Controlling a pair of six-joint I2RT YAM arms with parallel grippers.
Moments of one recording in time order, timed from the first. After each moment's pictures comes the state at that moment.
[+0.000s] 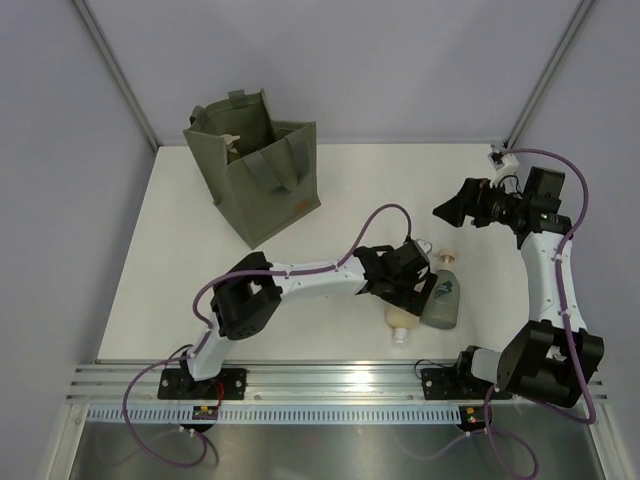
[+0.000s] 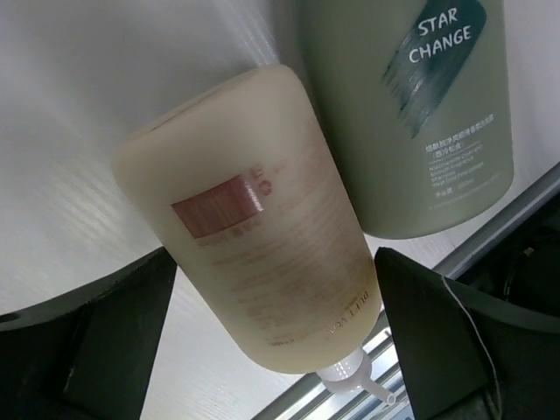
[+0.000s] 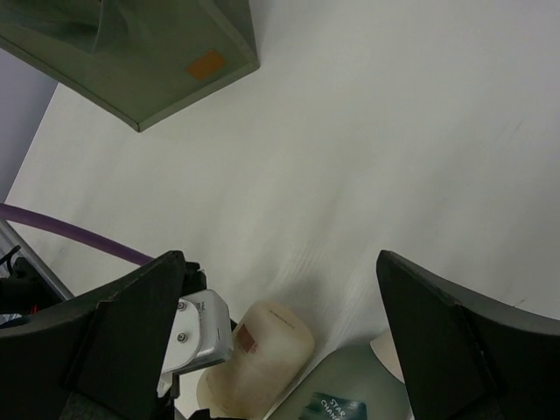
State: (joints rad) left arm -1.17 2.10 1.65 -0.53 -0.01 -0.61; right arm -0.27 1.26 1.11 -0.52 -0.89 -0.05
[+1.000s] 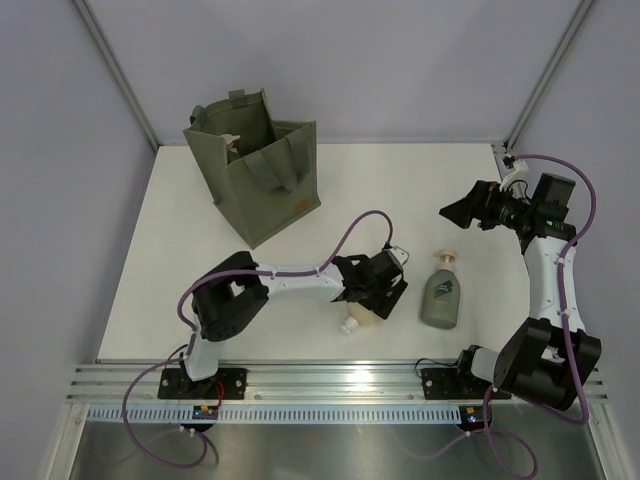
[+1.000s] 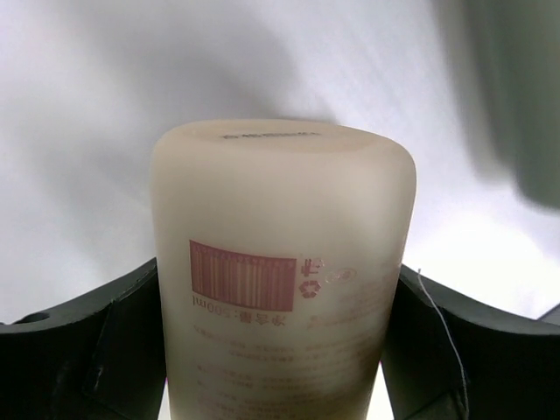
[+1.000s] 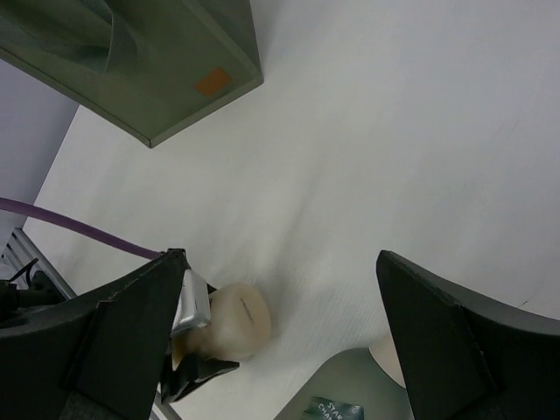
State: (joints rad) left arm -1.16 2.02 1.40 -0.39 -0.15 -0.47; right arm -0.35 1.25 1.04 -0.43 -0.98 -0.01
